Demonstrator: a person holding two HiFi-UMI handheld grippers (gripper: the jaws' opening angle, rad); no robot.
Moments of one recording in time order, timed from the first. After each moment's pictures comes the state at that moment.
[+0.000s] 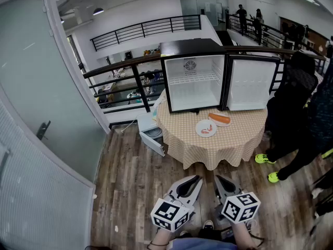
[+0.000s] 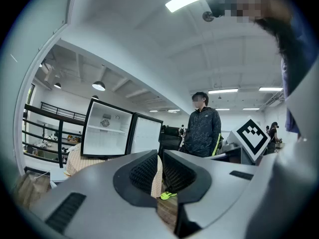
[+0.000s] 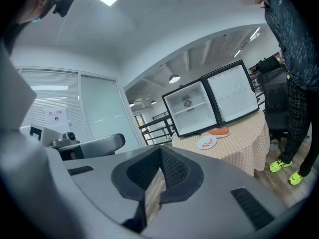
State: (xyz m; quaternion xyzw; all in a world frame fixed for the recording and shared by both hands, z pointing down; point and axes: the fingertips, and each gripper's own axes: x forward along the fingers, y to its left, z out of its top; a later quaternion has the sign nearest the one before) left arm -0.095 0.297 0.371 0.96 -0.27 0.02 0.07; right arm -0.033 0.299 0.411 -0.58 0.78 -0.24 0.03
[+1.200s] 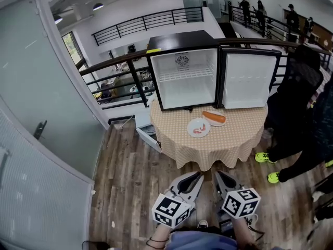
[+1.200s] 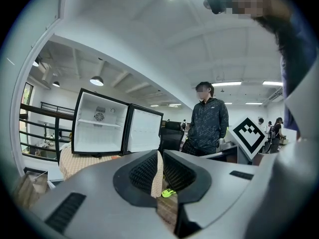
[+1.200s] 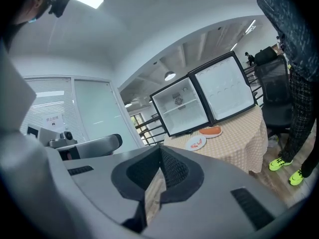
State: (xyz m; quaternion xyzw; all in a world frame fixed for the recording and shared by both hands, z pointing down) left arm 0.001 0.262 0.393 0.96 -0.28 0.05 0.07; right arm 0.062 0.259 0.437 -0.57 0.77 -0.27 0.04
